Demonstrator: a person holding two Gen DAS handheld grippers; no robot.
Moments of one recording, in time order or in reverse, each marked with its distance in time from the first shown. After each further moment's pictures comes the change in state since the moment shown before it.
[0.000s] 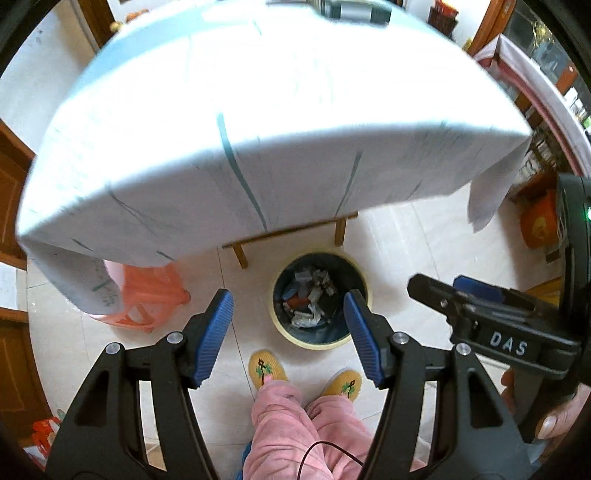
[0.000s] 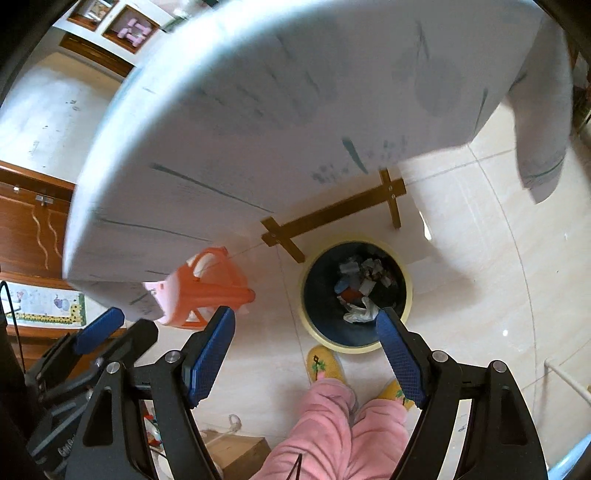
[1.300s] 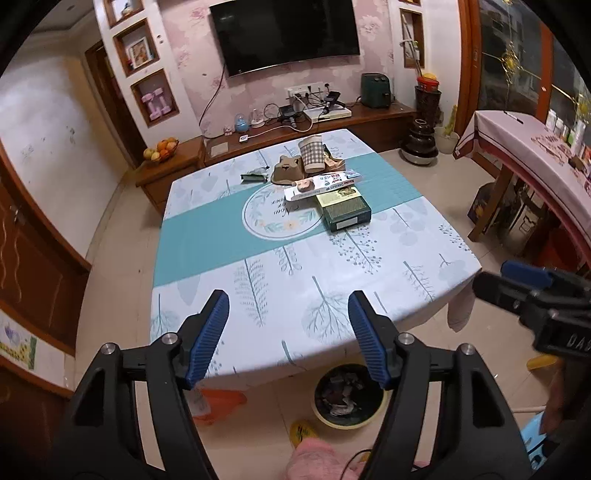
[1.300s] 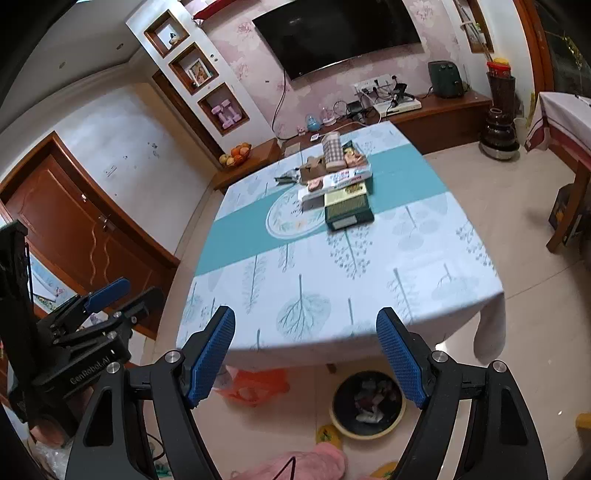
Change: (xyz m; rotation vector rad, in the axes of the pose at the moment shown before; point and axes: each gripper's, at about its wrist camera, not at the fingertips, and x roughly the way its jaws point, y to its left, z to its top) left arm -0.258 -0.034 0.119 0.136 -0.389 0.145; right arm -0.293 0.075 0.077 -0.205 -0.414 0.120
